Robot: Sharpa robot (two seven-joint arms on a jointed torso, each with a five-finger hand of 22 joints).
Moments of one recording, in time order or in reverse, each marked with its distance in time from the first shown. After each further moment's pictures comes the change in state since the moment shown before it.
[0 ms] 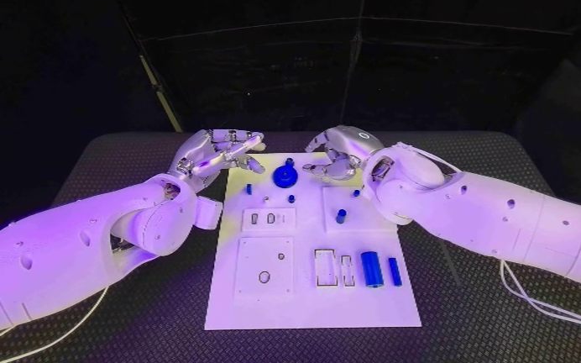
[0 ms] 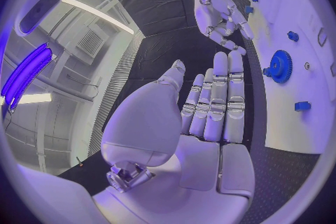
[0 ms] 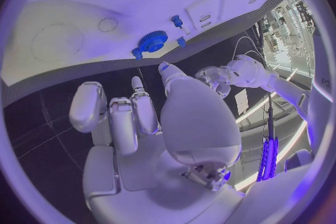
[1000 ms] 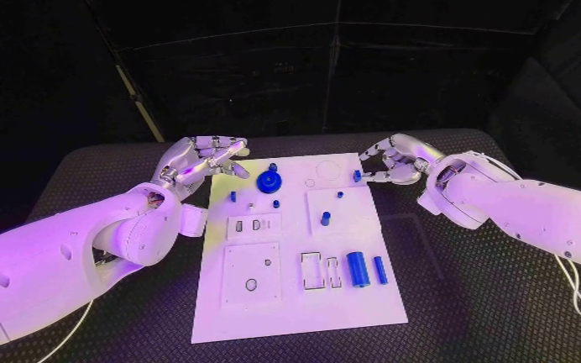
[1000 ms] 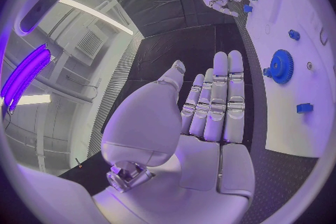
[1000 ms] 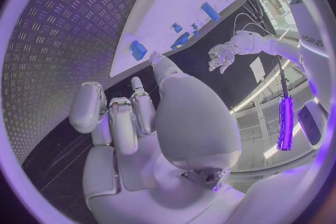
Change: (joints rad) left arm -0.001 0.016 0.000 -0.030 0.000 0.006 0.000; left_hand -0.003 0.003 0.000 0.000 0.000 0.000 0.000 0.000 -0.001 0.000 0.000 -0.004 0.000 0.000 0.000 0.000 0.001 0.000 0.000 0.000 0.000 0.000; right arm -0.039 -0.277 0.000 -0.042 0.379 0.072 0.234; right_hand 0.109 -0.032 -0.017 -0.113 -0.060 0.000 0.000 -0.024 0.000 0.000 0.000 -0.006 0.000 0.000 0.000 0.006 0.000 0.000 0.000 0.000 0.000 0.011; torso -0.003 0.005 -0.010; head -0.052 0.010
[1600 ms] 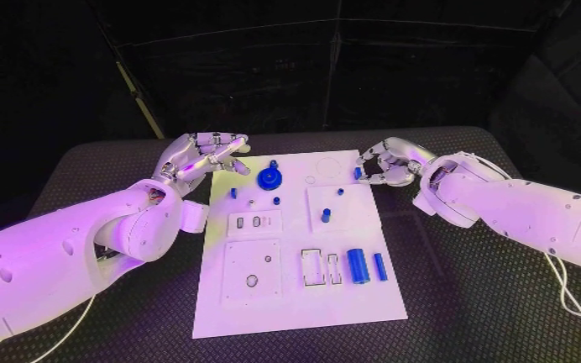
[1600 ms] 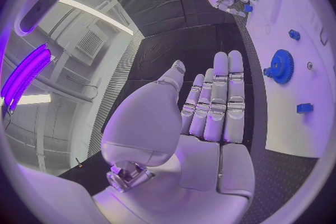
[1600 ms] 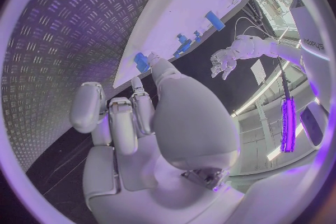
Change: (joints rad) left arm 0.000 0.004 0.000 -0.004 0.000 0.001 -0.001; left_hand 0.000 0.000 0.000 0.000 0.000 0.000 0.000 -0.004 0.000 0.000 0.000 0.000 0.000 -0.004 0.004 0.000 0.001 0.000 0.000 0.000 0.000 0.000; right arm -0.016 0.041 0.000 -0.050 -0.014 0.032 0.005; right_hand 0.017 0.018 0.004 -0.014 -0.009 0.029 -0.001 0.004 0.004 0.000 0.000 0.000 0.000 0.000 0.000 0.000 0.000 0.000 0.000 0.000 0.000 0.000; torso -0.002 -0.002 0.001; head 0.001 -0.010
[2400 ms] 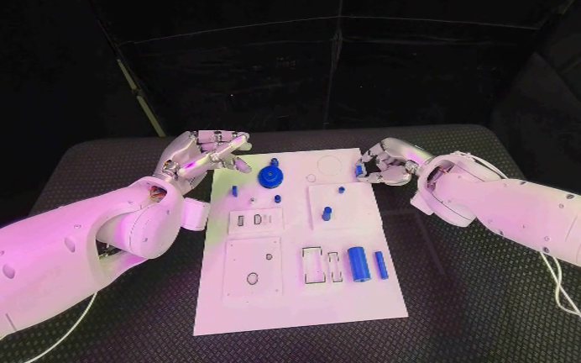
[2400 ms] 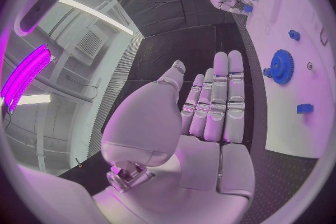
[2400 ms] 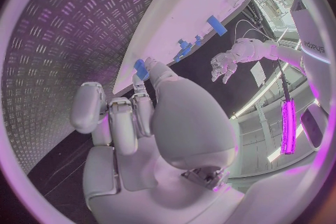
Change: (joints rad) left arm 0.000 0.000 0.000 -0.001 0.000 0.000 -0.001; left_hand 0.000 0.000 -0.003 -0.003 0.000 0.000 0.000 0.000 0.000 0.000 0.000 0.000 0.000 0.000 0.000 0.000 0.001 0.000 0.000 0.000 0.000 0.001; right arm -0.006 0.025 0.000 -0.023 -0.017 0.010 0.001; right_hand 0.003 0.045 0.015 -0.023 -0.008 0.082 -0.017 0.015 0.002 0.011 -0.011 0.009 0.000 0.000 0.000 0.000 0.000 0.000 0.004 -0.004 0.000 0.005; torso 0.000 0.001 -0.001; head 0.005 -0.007
